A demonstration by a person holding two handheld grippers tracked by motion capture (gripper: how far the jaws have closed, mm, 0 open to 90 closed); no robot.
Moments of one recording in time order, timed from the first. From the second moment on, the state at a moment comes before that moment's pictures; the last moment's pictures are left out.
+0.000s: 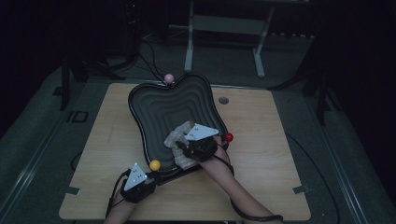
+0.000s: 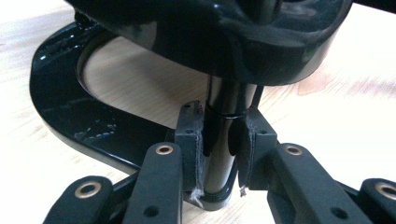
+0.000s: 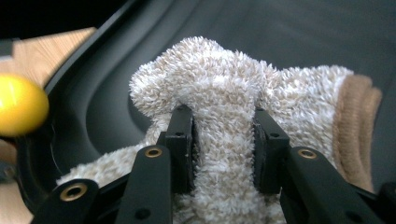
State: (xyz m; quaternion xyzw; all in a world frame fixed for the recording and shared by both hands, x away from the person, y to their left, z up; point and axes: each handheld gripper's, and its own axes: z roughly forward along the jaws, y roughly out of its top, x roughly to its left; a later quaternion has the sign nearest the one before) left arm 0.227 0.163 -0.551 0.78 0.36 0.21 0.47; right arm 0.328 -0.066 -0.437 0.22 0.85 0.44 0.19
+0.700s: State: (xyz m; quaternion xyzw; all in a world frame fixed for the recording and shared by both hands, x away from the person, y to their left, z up) left arm 0.227 0.166 -0.553 0.77 0.36 0.19 0.49; right arm 0.425 0.011 -0.352 0.25 0.81 0.46 0.25
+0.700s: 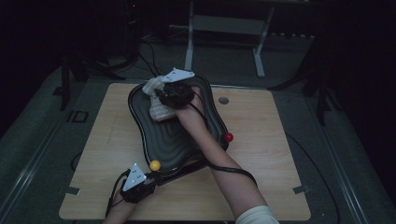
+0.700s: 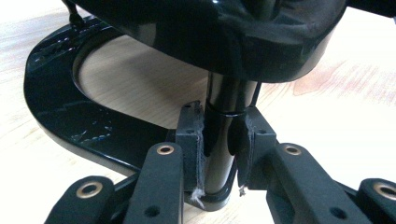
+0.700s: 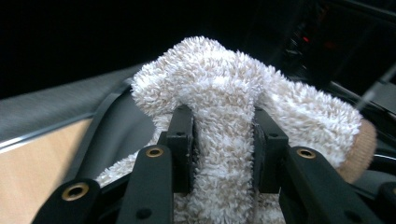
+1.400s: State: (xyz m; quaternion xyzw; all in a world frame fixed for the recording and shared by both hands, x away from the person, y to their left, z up) left arm 0.227 0.166 -0.553 0.77 0.36 0.19 0.49; right arm 0.396 0.010 -0.399 0.22 0.83 0.45 0.24
